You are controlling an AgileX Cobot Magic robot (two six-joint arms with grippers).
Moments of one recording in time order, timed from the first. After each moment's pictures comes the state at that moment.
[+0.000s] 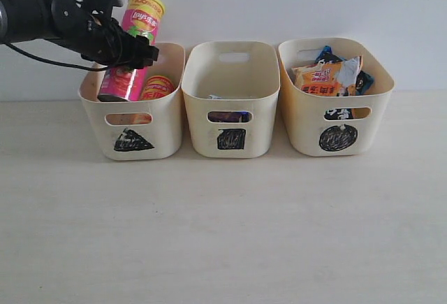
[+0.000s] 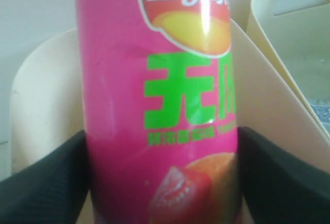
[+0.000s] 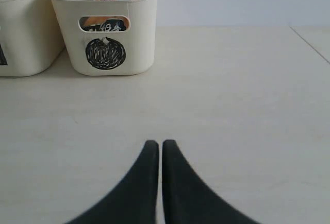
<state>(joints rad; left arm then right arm) -0.23 2.16 -1.78 -0.09 0.35 0.16 0.01 0.01 0.00 -0.01 0.35 0.01</state>
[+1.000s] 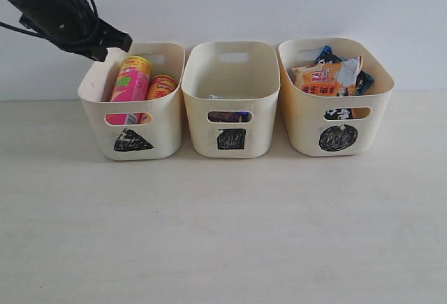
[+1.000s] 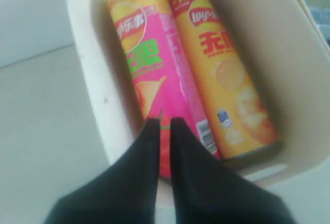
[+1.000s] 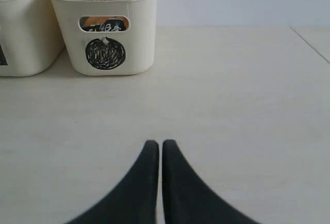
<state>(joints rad) -0.23 1.97 -1.78 0.08 0.76 0.07 0.01 0.01 0.00 -0.01 0.35 0.01</state>
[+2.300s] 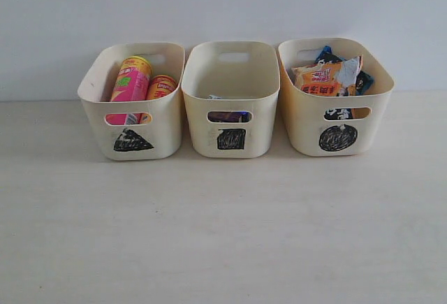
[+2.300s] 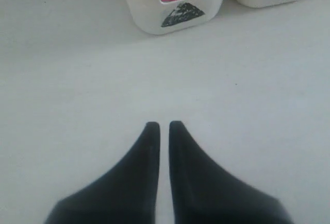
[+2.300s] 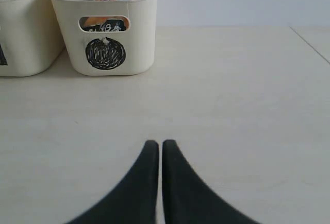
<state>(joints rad) -0.23 1.03 -0.96 0.02 0.84 0.04 0.01 0.01 0.00 -0.01 0.35 0.01</state>
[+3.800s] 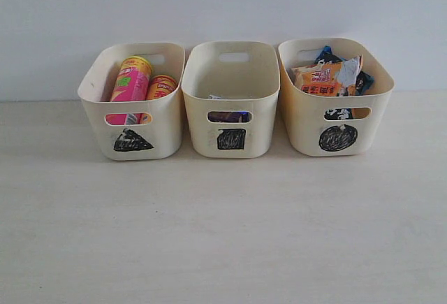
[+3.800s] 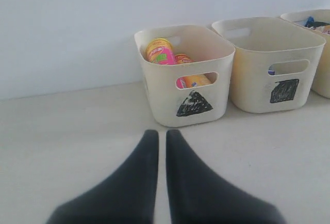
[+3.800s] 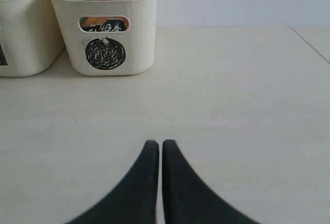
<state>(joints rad) -0.18 0.14 -0.12 0.02 0.22 0.03 0.01 0.01 0.00 -0.01 0.35 0.01</state>
